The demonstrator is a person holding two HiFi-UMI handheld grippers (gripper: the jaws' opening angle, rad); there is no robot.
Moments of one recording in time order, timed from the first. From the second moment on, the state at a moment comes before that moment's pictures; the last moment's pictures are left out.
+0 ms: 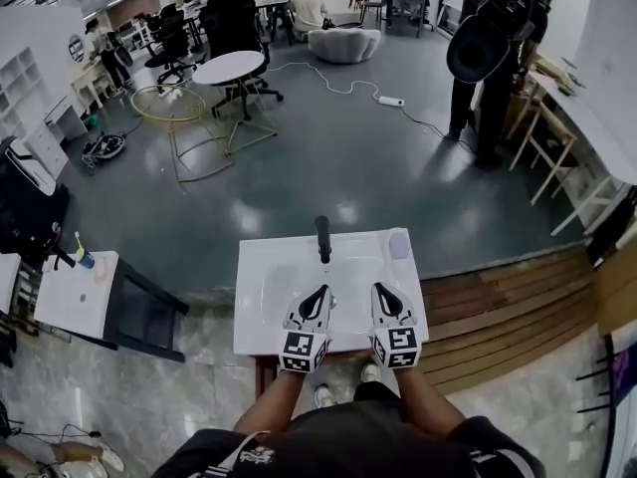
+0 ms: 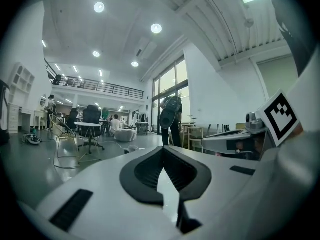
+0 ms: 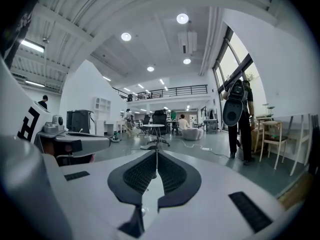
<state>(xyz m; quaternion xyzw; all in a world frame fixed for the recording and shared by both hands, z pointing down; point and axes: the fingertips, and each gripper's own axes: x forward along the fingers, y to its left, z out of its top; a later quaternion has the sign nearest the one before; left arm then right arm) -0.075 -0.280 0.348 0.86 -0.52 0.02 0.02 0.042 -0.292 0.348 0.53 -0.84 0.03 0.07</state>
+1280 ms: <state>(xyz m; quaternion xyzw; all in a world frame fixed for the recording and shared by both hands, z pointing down) -0.005 -0.428 0.406 0.85 -0.52 0.06 0.08 0.134 -0.482 0.486 0.56 -0.78 0.16 0.21</state>
